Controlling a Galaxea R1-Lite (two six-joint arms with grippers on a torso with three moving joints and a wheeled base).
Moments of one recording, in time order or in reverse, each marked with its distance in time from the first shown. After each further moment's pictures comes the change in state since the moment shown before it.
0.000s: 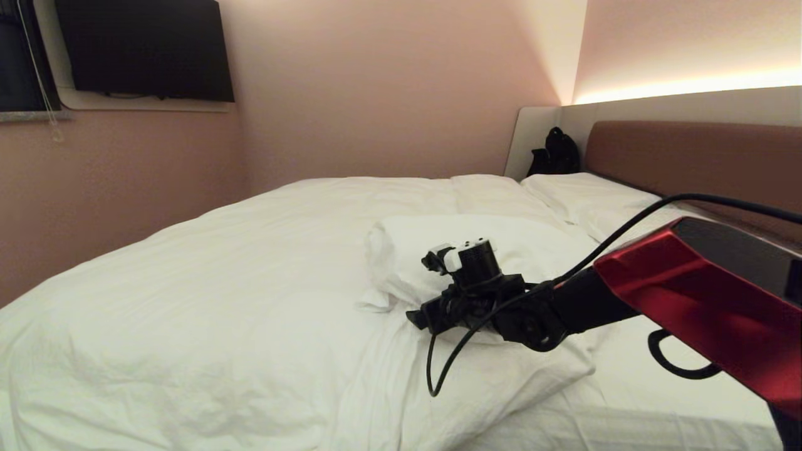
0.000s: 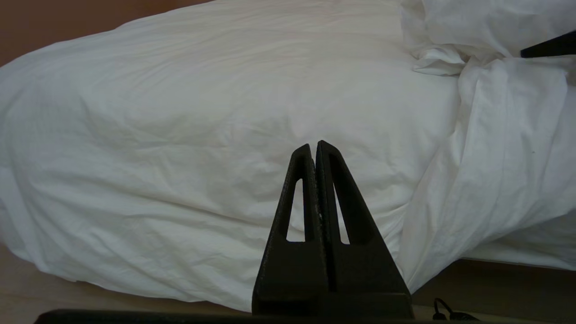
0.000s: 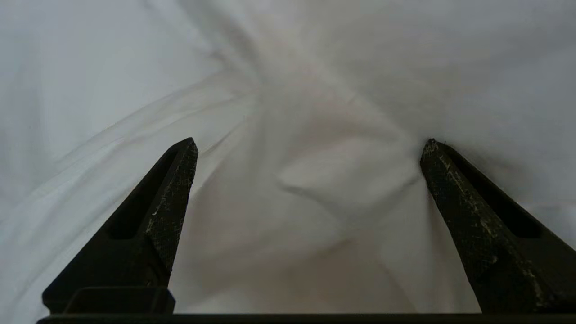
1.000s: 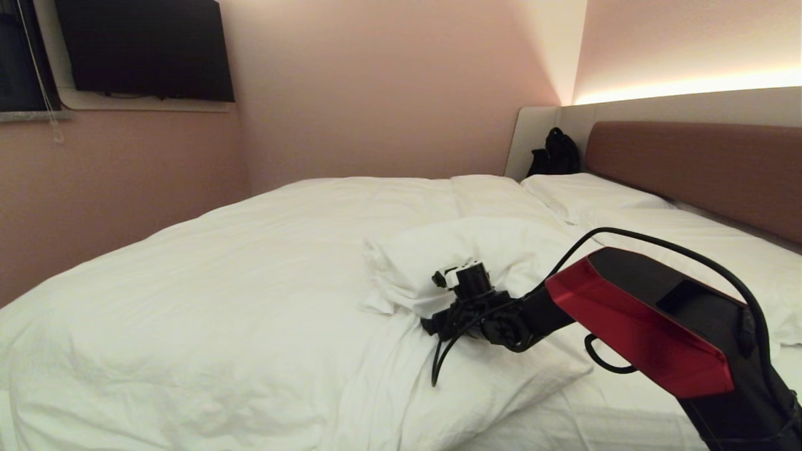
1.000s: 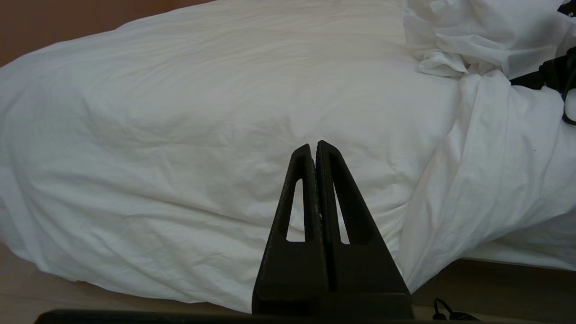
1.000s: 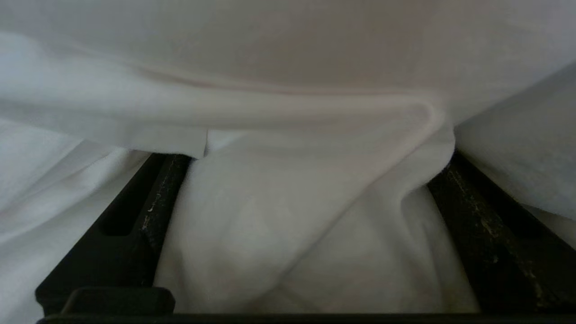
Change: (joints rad) left arm 0.000 0.000 0.000 0.000 -0.001 0.000; right arm -0.098 0.247 -0.156 0.001 -0.048 -0.005
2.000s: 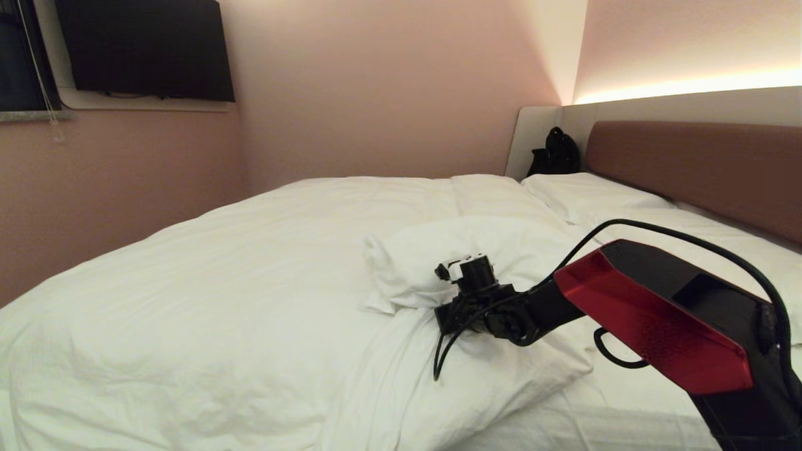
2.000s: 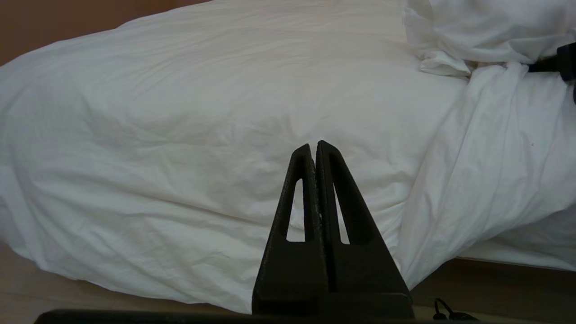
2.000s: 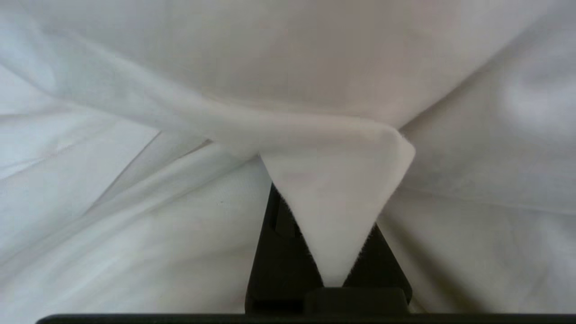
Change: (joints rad) left arm 0.000 0.000 0.001 0.000 0.001 -0.001; right arm -0.003 -0.056 0.019 0.005 0.001 0.011
